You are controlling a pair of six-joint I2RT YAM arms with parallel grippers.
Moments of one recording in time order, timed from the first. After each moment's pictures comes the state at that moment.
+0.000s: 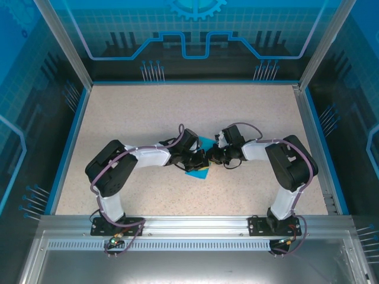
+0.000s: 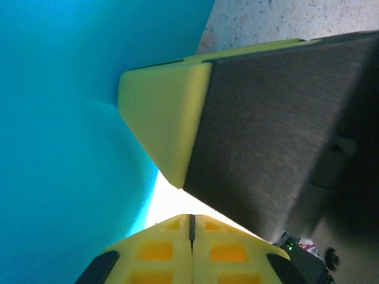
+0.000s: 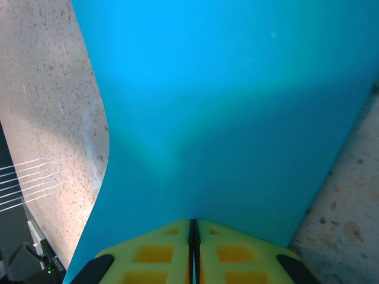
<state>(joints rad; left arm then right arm) -0.71 1.83 0.98 -0.09 0.50 -1.03 0.44 1.80 0.81 -0.03 -0.57 0.73</state>
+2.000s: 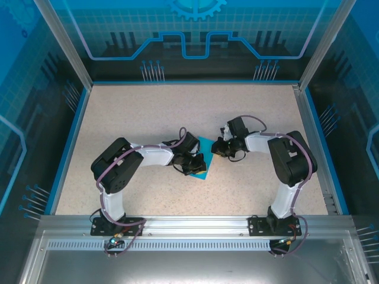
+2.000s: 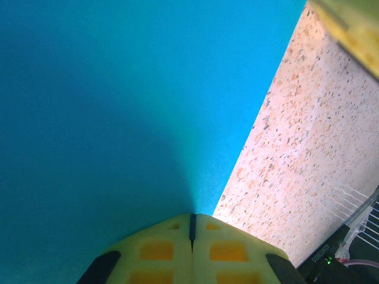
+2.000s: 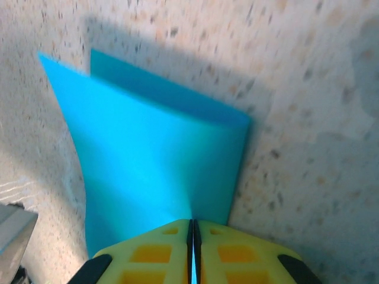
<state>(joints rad) -0.71 1.88 1.00 -0.18 0.47 -1.00 0.35 1.85 0.94 -0.18 -0.52 0.61</state>
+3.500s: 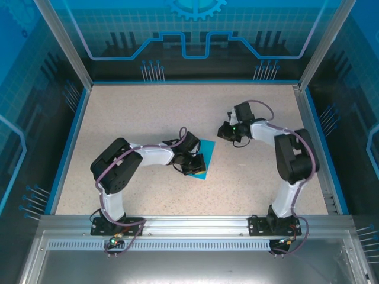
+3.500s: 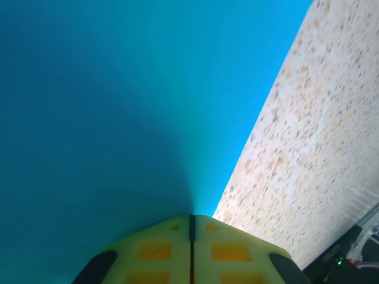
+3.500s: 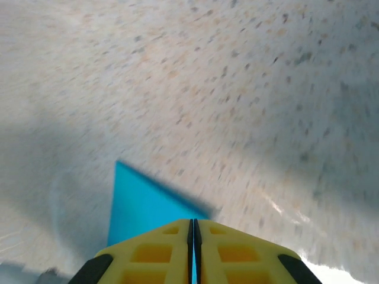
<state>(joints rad) -0.72 1.87 1.03 -0.26 0.45 -0.98 0.26 1.80 1.08 -0.28 -0.43 0.55</state>
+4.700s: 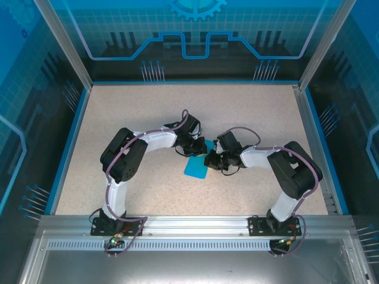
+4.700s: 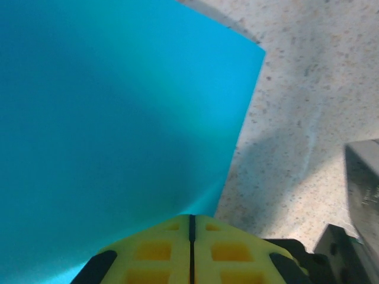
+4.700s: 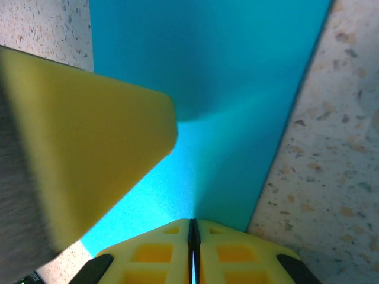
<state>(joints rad) -0.59 2.04 1.30 -0.35 0.47 -0.79 0.54 1.71 0.74 -0.04 -0.42 0.81</state>
